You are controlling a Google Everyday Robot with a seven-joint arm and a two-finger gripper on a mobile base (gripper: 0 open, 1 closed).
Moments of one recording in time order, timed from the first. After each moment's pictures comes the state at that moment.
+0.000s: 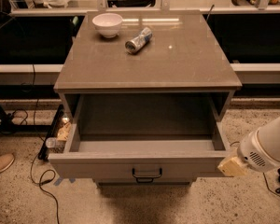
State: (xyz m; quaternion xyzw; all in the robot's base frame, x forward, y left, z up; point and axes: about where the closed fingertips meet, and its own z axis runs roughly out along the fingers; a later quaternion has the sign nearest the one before) arm 0.392 -0.238 0.716 -0.36 0.91 0.13 0.13
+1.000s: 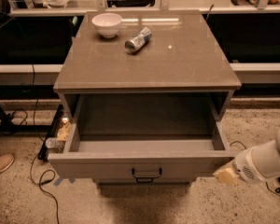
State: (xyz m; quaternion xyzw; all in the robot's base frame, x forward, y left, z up) arm 0.410 -0.254 0.628 -0.31 0.92 0.17 0.16
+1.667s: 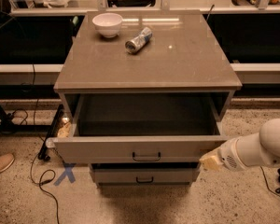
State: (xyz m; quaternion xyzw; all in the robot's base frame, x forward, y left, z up) arm 0.461 -0.220 0.625 -0.32 0.90 0.17 0.23
